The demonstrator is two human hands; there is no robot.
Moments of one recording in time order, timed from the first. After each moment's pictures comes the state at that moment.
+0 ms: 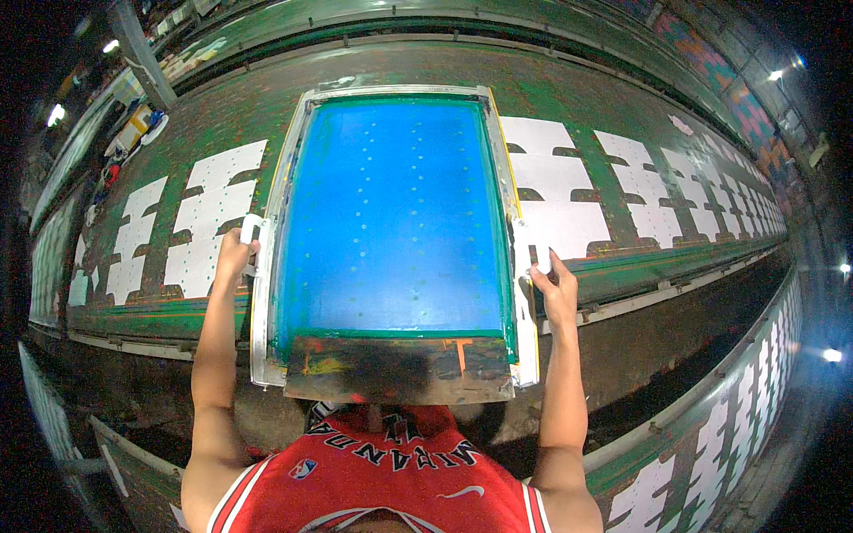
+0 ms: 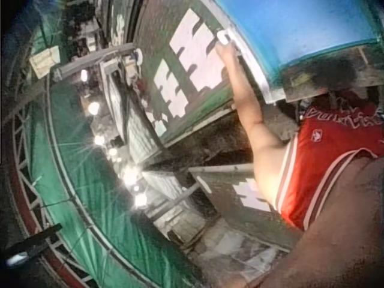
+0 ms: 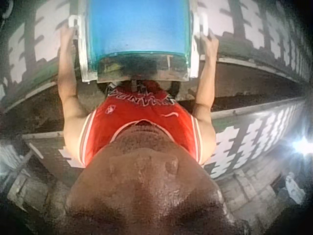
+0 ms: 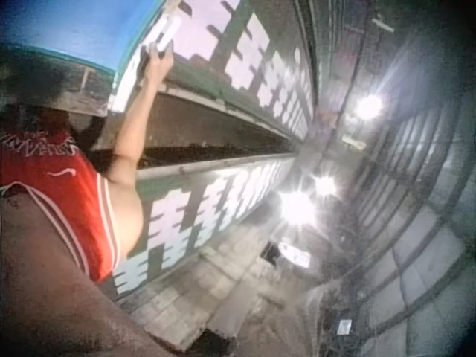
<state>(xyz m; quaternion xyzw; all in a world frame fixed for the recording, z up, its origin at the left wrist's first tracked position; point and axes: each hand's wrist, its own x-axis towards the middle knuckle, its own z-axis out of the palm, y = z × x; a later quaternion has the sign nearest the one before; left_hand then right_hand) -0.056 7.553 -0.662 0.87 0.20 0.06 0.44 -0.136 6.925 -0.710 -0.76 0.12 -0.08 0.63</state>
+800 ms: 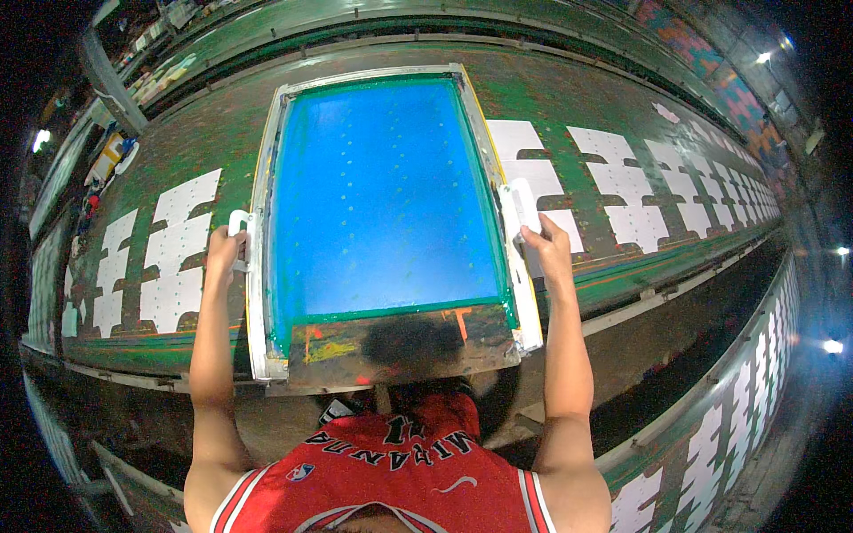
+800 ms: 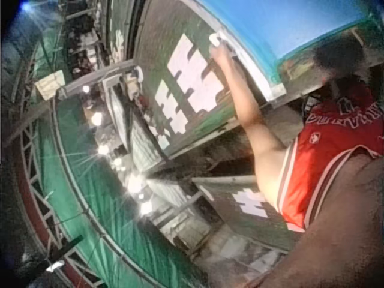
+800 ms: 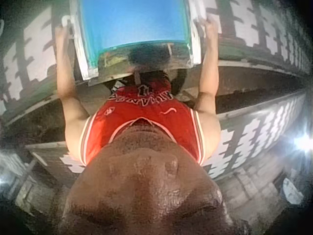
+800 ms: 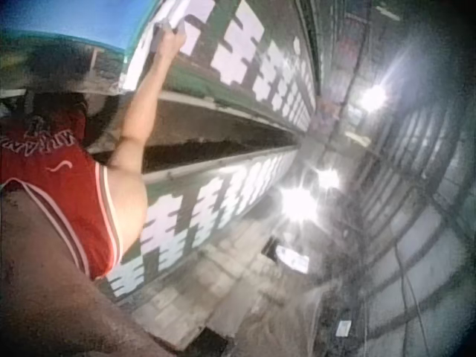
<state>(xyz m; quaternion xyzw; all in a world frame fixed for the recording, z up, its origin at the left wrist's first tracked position) 0.044 7.427 -0.658 0.85 0.22 0.05 0.48 0.003 6.814 -0.723 -0.74 0.11 -0.06 0.66</state>
